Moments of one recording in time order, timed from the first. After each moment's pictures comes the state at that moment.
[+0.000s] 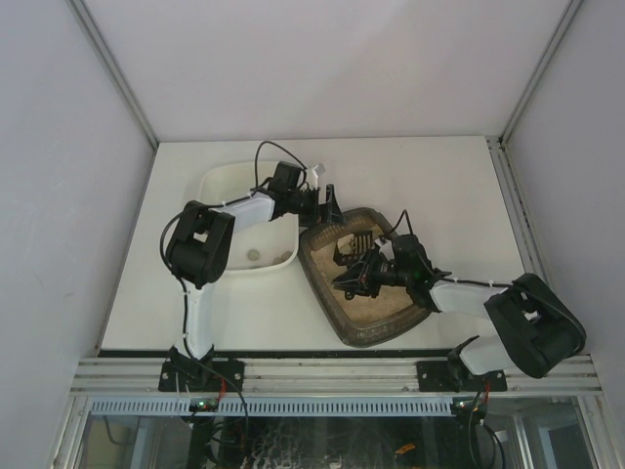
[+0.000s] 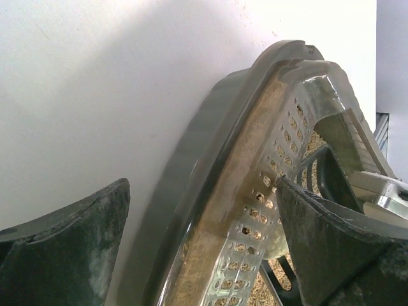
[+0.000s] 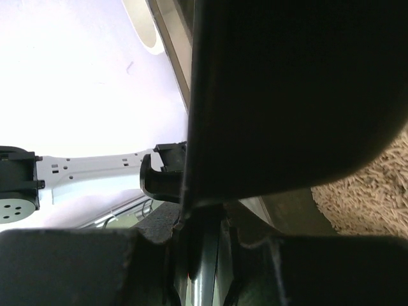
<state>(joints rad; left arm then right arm) -0.45 2.11 1.44 -0.11 0.64 -0.46 0.56 1.41 0.42 0.47 -0.65 1.43</state>
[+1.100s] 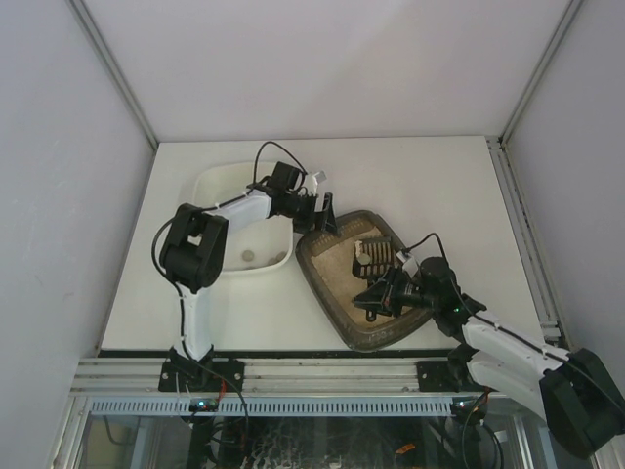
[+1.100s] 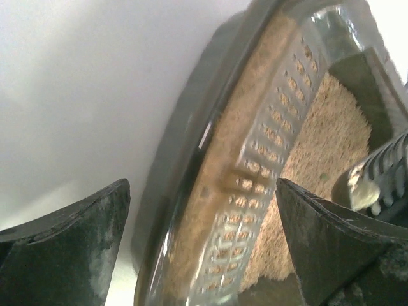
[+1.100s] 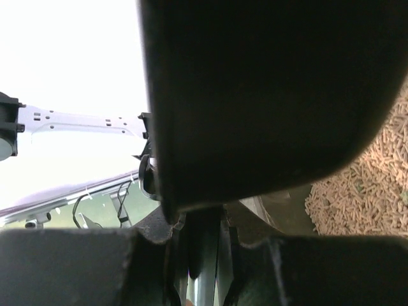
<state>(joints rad) -0.45 2.07 1.44 -0.32 0.64 -0.34 0.54 0.93 0.23 0.20 -0.65 1.32</state>
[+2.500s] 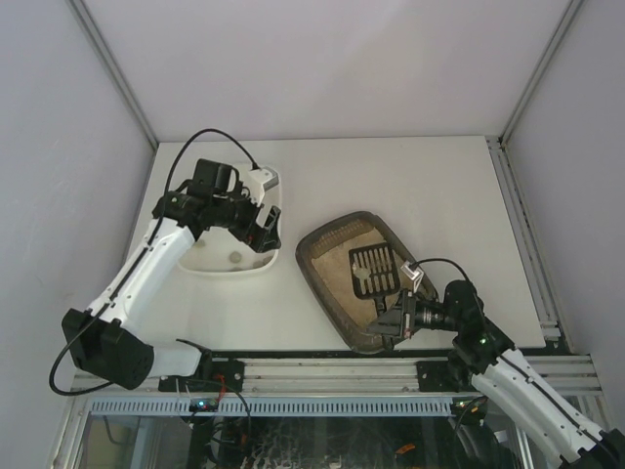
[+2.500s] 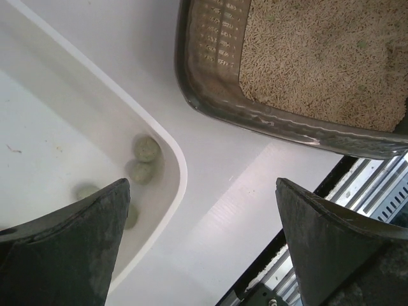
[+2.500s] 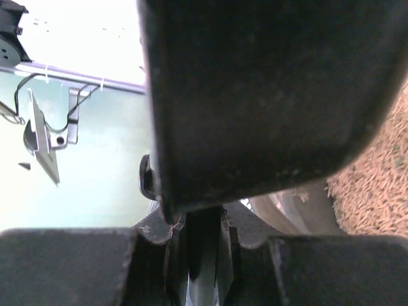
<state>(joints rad) -0.35 1.32 1.30 -0.88 0.45 0.23 0.54 0.33 0.13 -0.05 -0.83 1.01</state>
